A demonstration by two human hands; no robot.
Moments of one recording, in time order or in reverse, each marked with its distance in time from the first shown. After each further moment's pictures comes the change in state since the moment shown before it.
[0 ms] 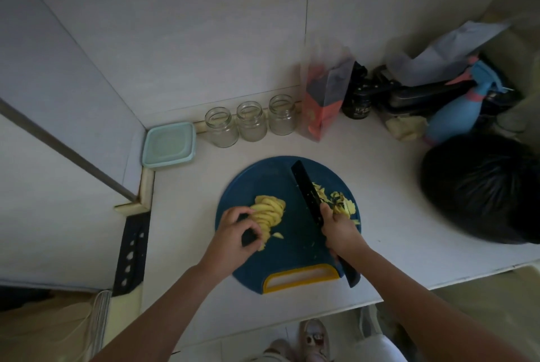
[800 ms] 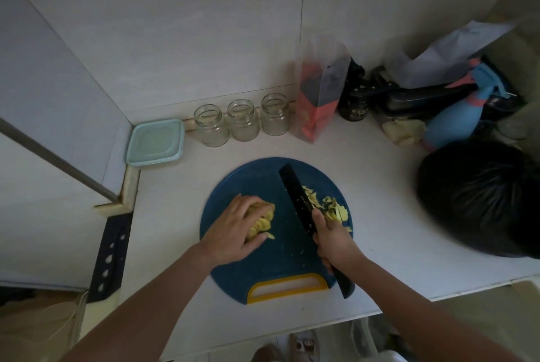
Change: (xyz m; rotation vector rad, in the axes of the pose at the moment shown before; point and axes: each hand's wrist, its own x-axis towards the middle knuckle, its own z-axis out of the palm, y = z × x) left_hand 0.040 -0.008 0.019 0.345 -0.132 0.326; right_hand 0.003 0.005 -0.010 0.018 -0.116 0.034
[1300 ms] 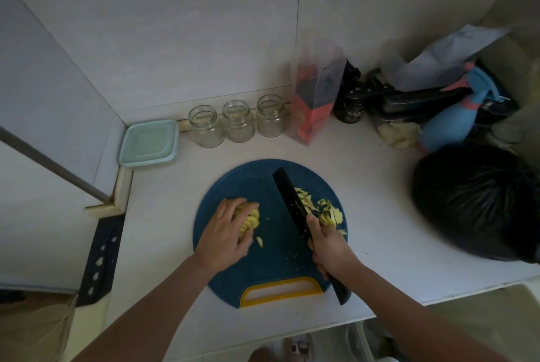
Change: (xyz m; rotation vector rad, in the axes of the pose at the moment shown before) left_hand -0.007 0.005 0.012 -0.016 0.125 -0.195; right_hand -0.007 0.004 -0.002 0.020 -0.009 -0.061
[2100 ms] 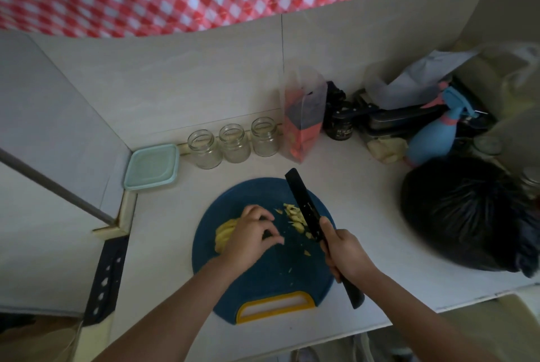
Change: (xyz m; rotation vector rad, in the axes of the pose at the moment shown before) left_hand 0.051 0.058 -0.011 -0.225 -0.081 -0.087; right_hand -0.015 -0.005 -0.048 0.121 0.015 -0.110
